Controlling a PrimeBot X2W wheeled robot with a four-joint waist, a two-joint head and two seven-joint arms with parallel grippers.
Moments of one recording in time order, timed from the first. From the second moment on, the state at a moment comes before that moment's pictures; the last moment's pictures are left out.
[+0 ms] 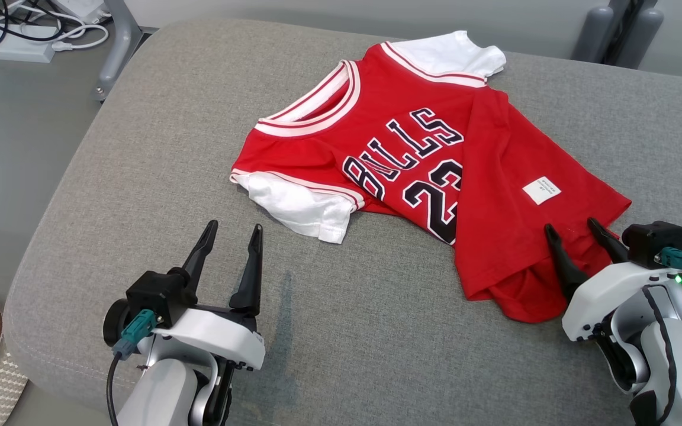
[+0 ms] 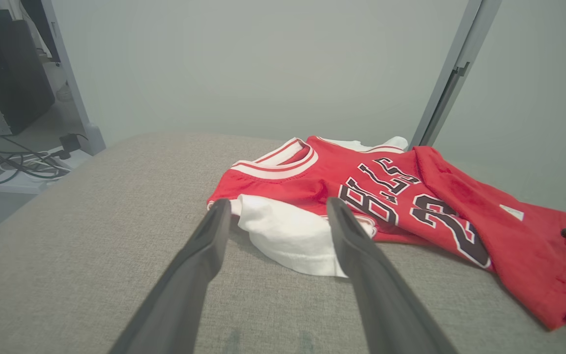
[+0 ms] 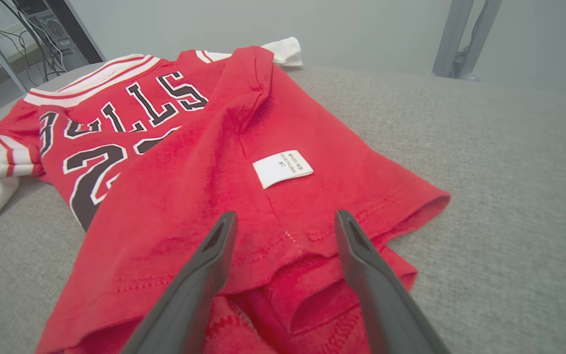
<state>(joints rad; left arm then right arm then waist) -0.27 0.11 -0.33 0.33 -0.41 0.04 -0.26 -0.39 -0.19 0.14 0.52 0.28 0.13 0.00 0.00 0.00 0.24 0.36</state>
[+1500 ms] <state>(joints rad) -0.34 0.06 -0.33 0.36 -0.37 -0.01 -0.26 -0.96 -0.51 -0.05 0.79 0.34 0.13 0.08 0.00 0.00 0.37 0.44</state>
